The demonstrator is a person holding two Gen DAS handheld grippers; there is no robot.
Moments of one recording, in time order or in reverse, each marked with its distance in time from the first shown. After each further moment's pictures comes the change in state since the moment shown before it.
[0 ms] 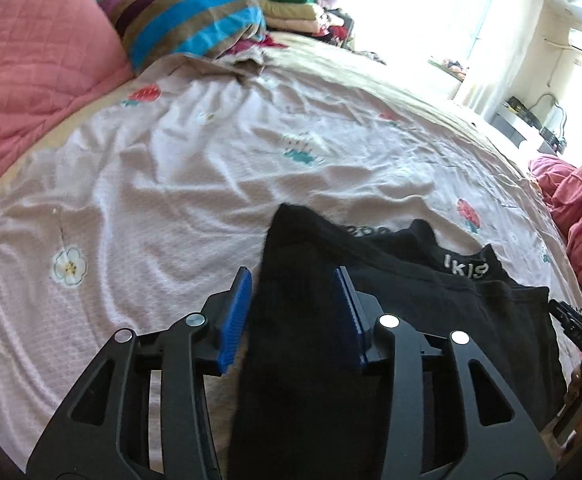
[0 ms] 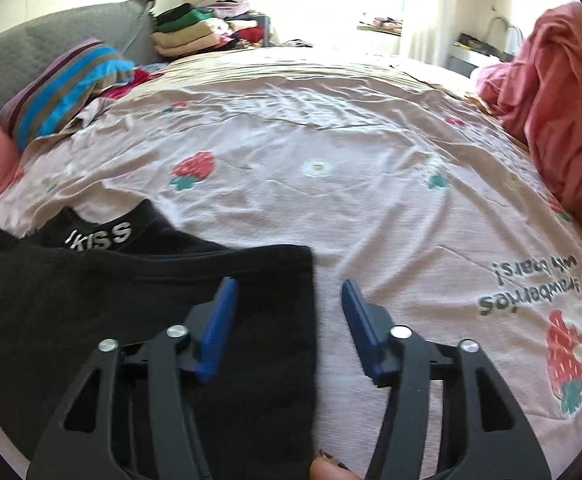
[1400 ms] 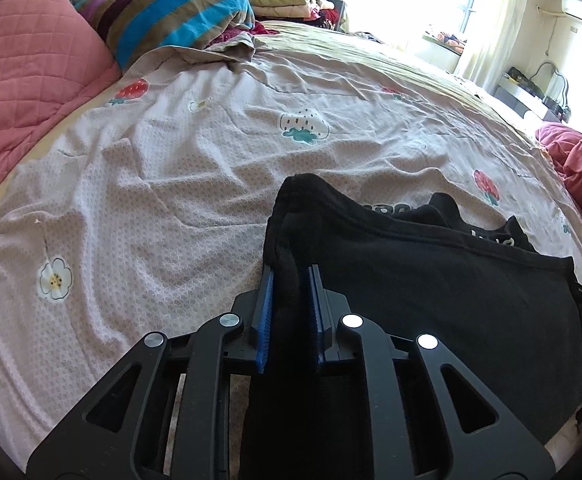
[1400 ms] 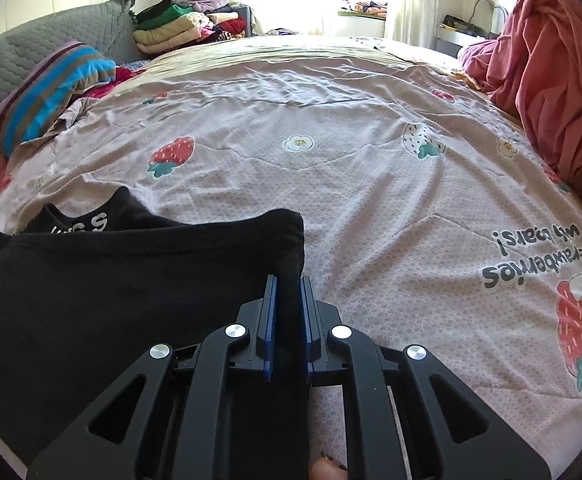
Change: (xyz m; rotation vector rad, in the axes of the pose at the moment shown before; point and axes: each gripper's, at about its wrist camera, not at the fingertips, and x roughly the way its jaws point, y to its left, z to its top) left arm 0.027 -0.007 -0.005 0.100 0.031 0.044; right arm 0.014 -0.005 -0.012 0.051 0.038 -0.021
